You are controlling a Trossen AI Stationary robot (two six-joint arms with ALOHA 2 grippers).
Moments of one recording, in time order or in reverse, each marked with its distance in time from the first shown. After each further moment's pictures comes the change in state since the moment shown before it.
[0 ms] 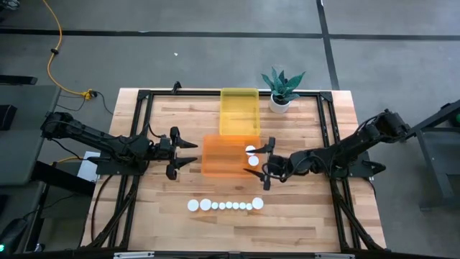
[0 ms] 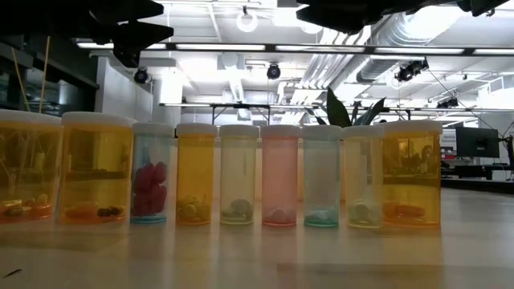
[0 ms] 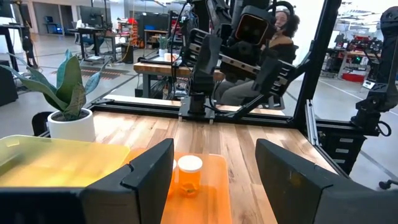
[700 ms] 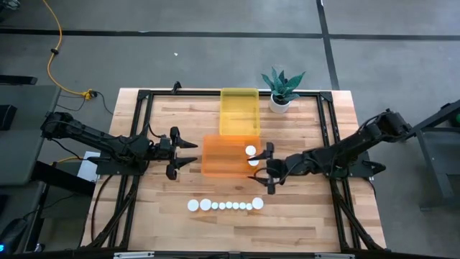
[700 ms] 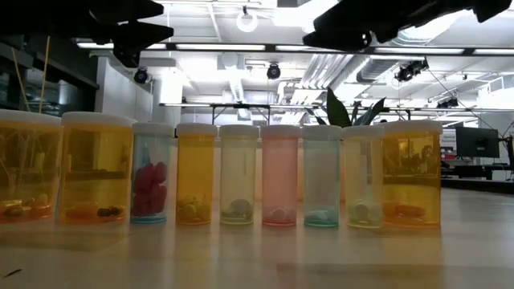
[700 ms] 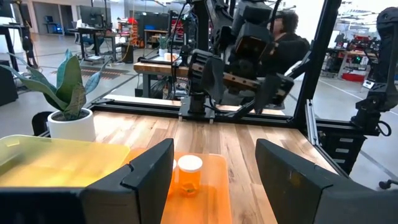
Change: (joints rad) left arm 0.000 0.000 0.000 -0.001 0.000 0.000; right arm -0.006 -0.038 0.000 -0.247 -0.116 0.116
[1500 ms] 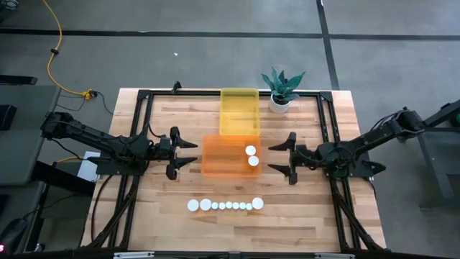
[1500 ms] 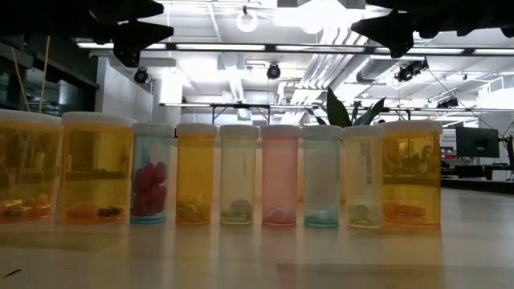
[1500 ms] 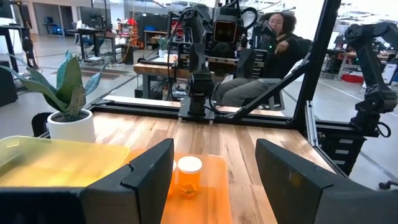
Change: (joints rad) left arm 0.000 0.000 0.000 0.006 0.000 0.000; right arm -0.001 -0.390 -0.317 0.226 0.011 0.085
